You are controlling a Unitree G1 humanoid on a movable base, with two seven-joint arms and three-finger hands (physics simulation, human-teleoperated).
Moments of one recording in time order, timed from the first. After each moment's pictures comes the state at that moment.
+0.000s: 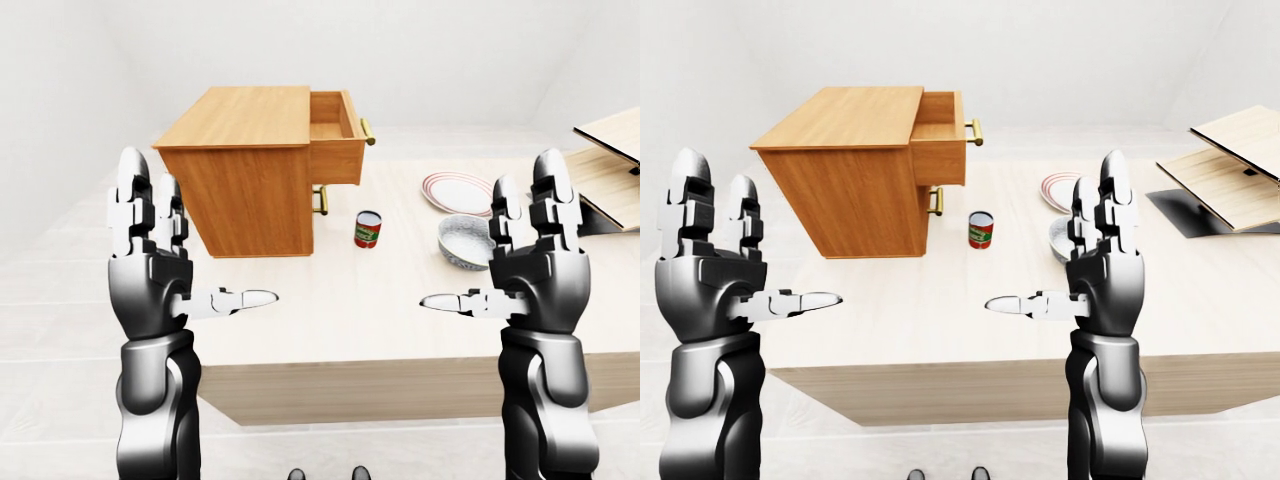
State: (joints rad) left arm -0.04 0.05 0.14 -0.66 -0.12 0.09 0.01; right arm 0.00 -0.05 -0.19 -0.67 0.17 0.09 0.05
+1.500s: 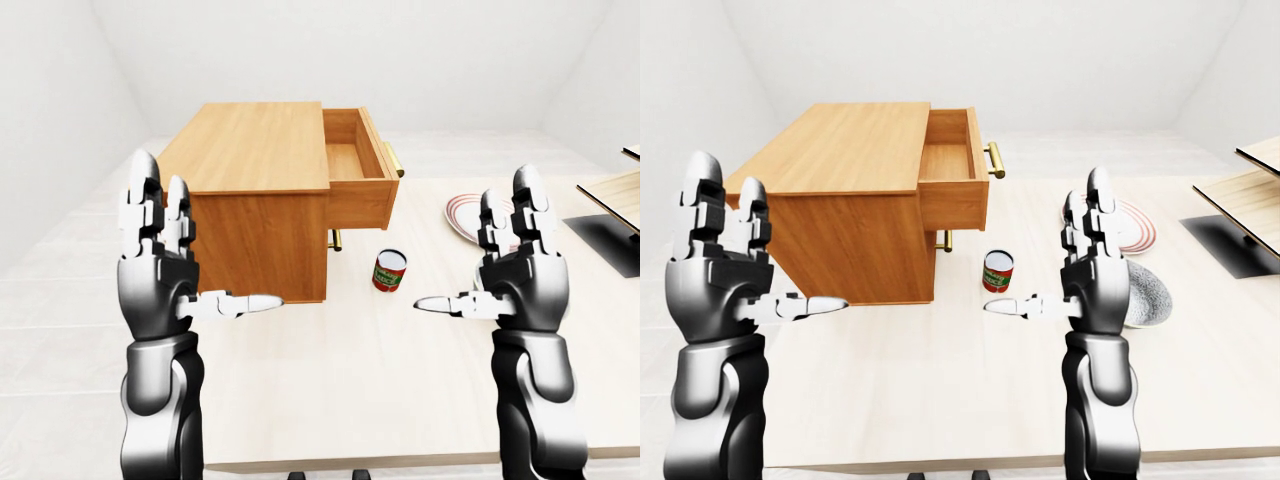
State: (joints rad) left arm -0.03 0.04 0.12 -0.66 -0.10 0.09 -0.01; right arm 0.02 -0.05 -0.18 -0.61 0.15 0.09 0.06
